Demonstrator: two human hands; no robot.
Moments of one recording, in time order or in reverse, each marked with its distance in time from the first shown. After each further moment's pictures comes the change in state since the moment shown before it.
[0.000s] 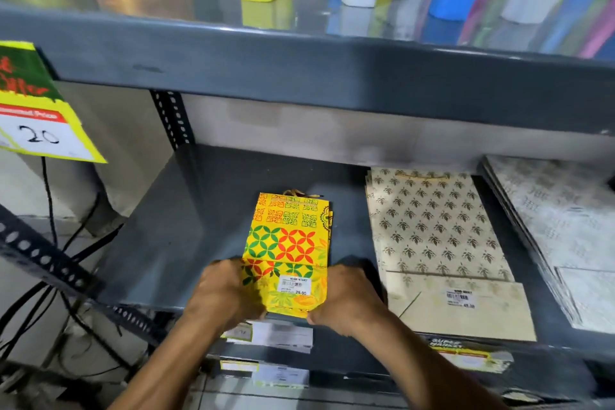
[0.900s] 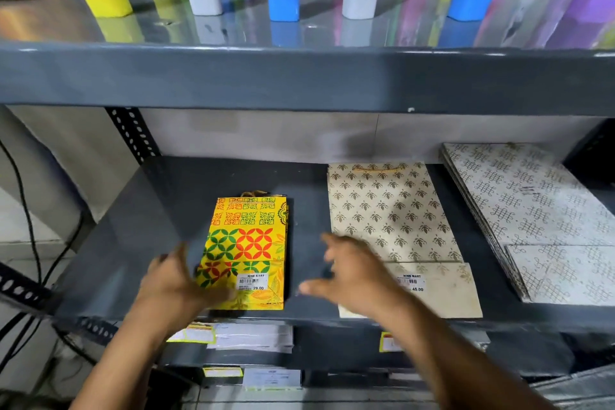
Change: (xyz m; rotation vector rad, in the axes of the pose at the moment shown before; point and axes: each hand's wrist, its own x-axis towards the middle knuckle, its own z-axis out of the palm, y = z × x) left_hand -0.029 0.024 -0.014 -0.070 0.108 0.025; right_hand -0.022 0.059 -0.060 0.082 0.140 -0.188
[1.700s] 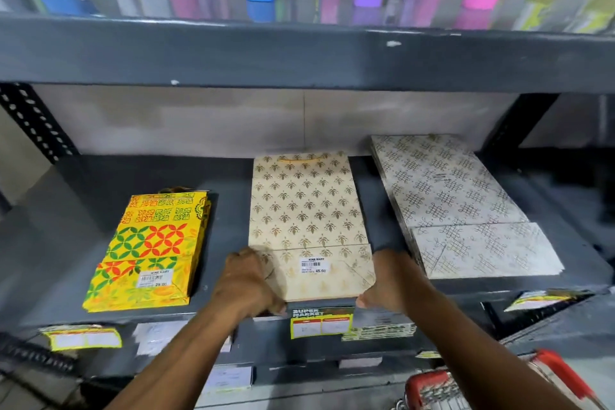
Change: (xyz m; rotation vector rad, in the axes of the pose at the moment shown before) left_hand -0.041 0.150 0.146 0.146 -0.300 0.080; right_hand -0.057 0.176 -0.065 -0.290 -0.043 0.337
